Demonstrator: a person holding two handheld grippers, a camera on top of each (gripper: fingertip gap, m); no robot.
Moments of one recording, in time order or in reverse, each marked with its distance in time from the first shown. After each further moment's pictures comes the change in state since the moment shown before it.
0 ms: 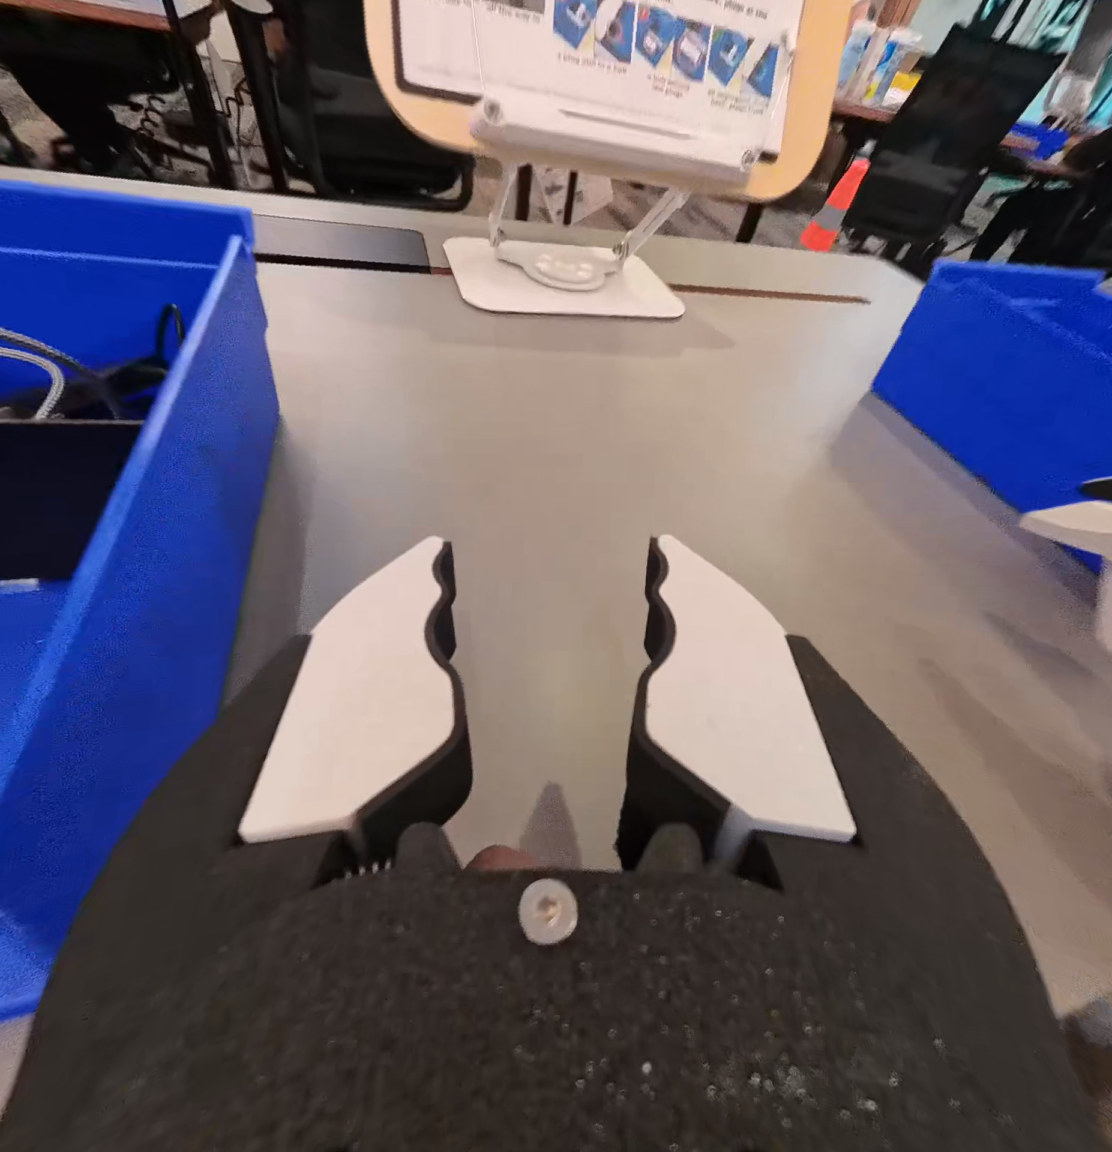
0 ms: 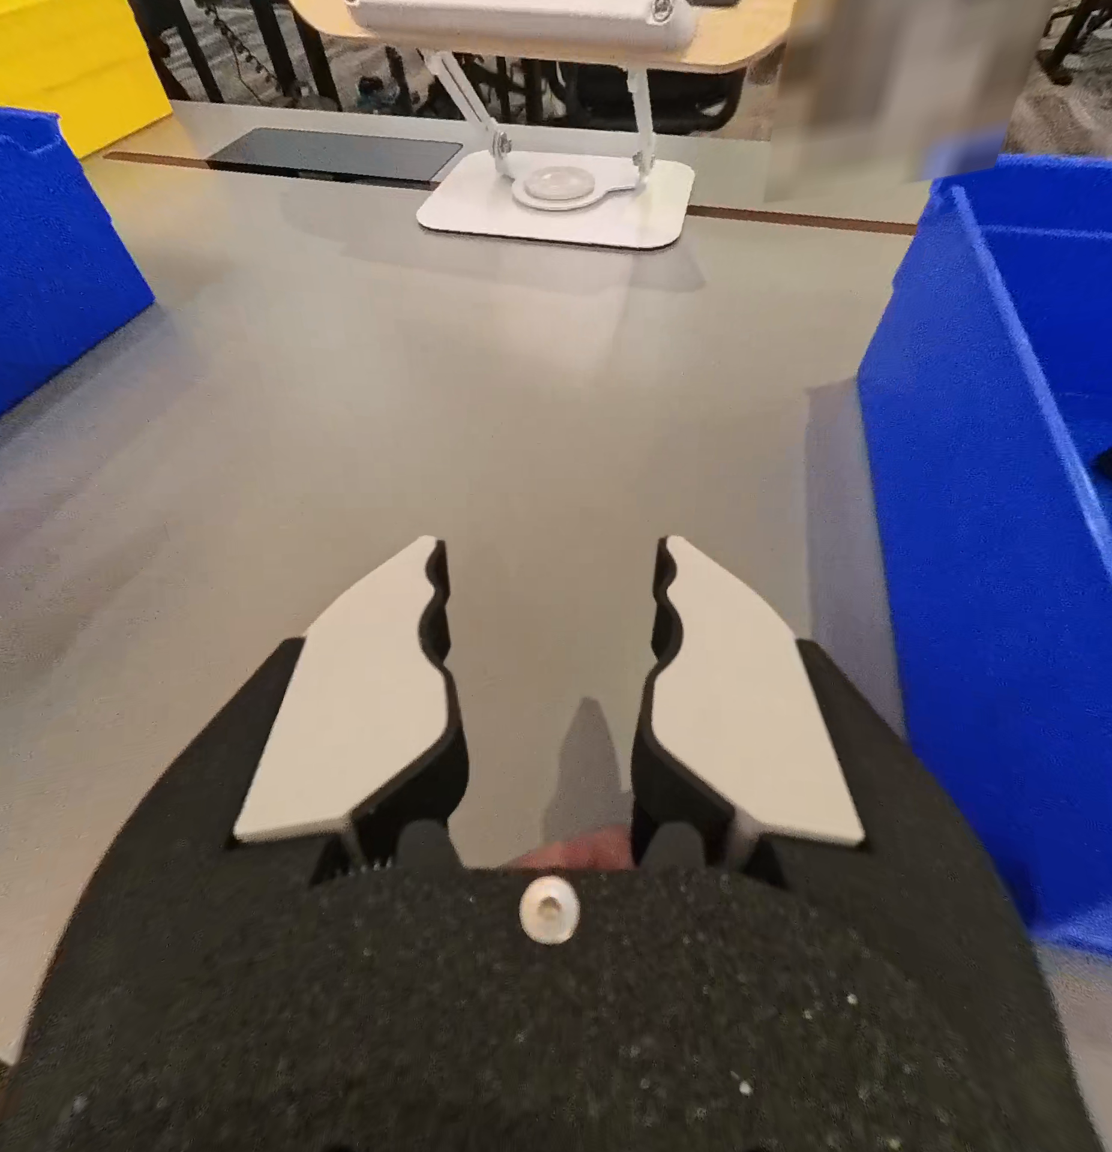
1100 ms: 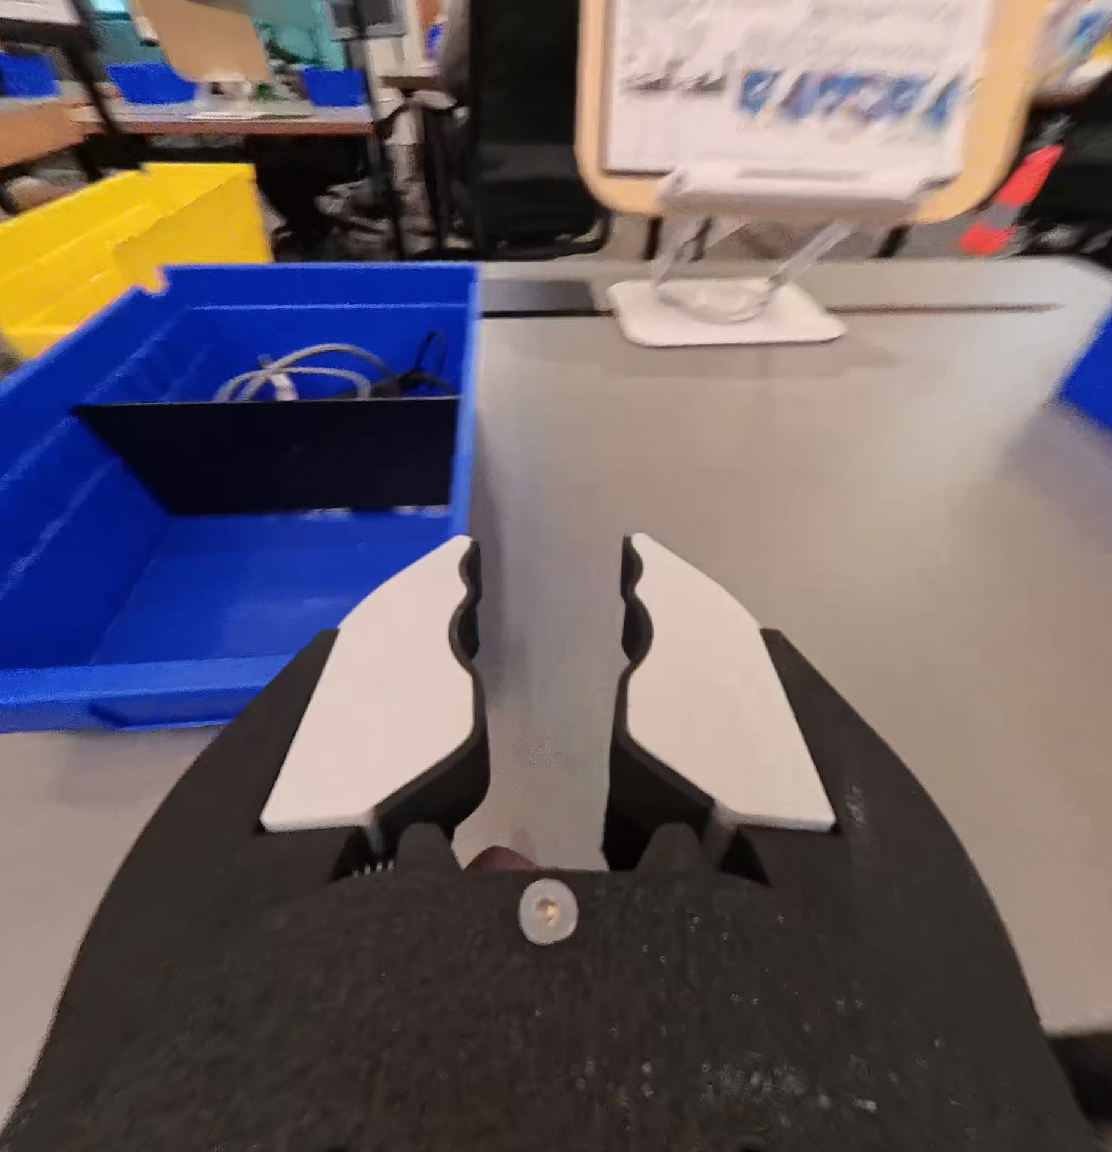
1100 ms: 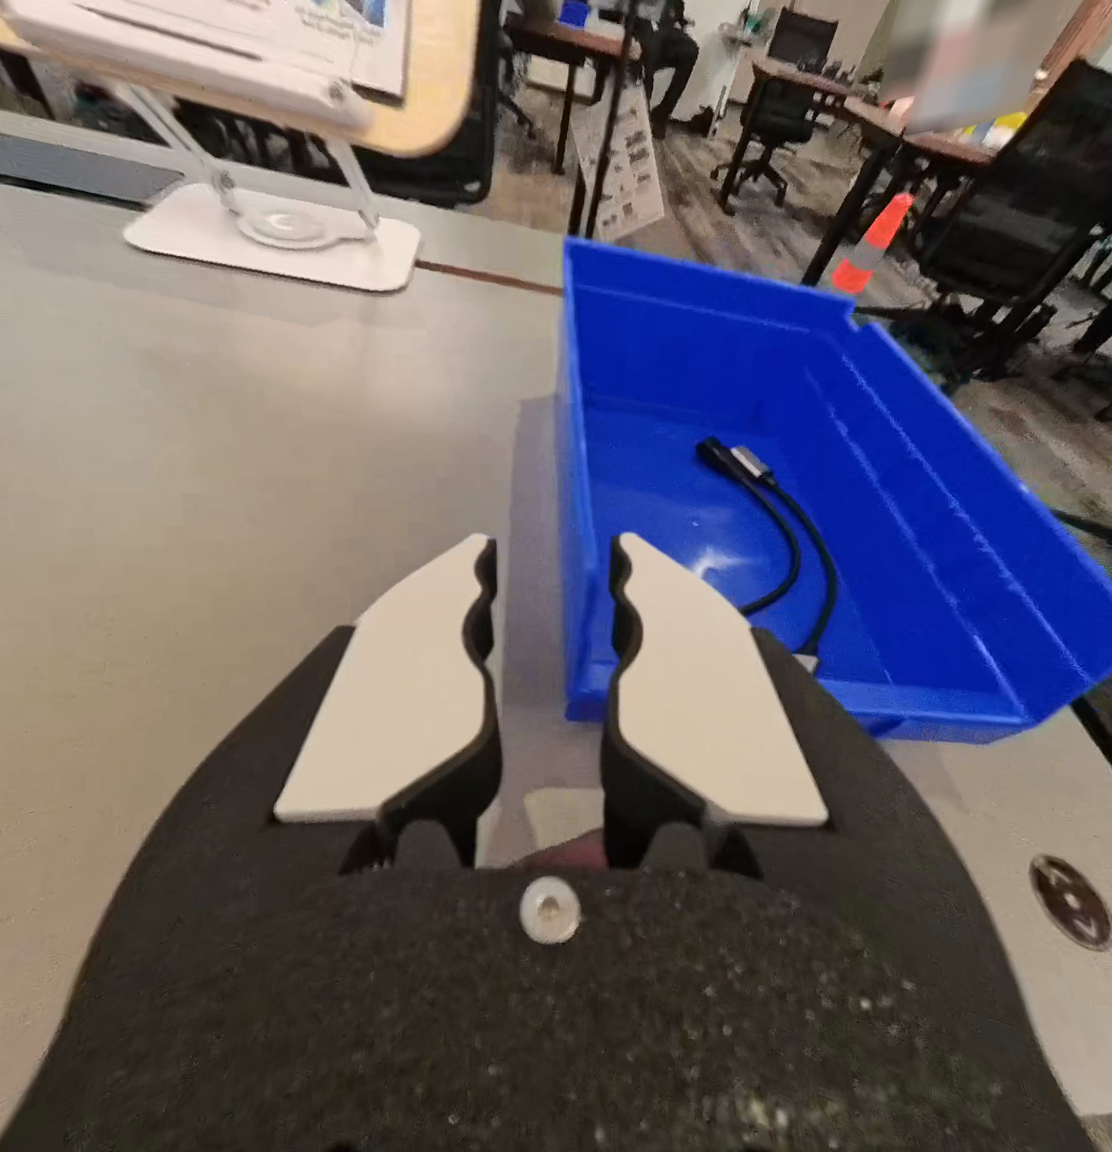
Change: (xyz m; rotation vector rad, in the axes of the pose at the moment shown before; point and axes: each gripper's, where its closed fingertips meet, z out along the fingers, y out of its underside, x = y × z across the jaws) left arm -0.069 -0.021 -0.058 0.047 -0.196 0.076; right arm 0.092 -0.012 -0.066 0.093 0.317 -0.096
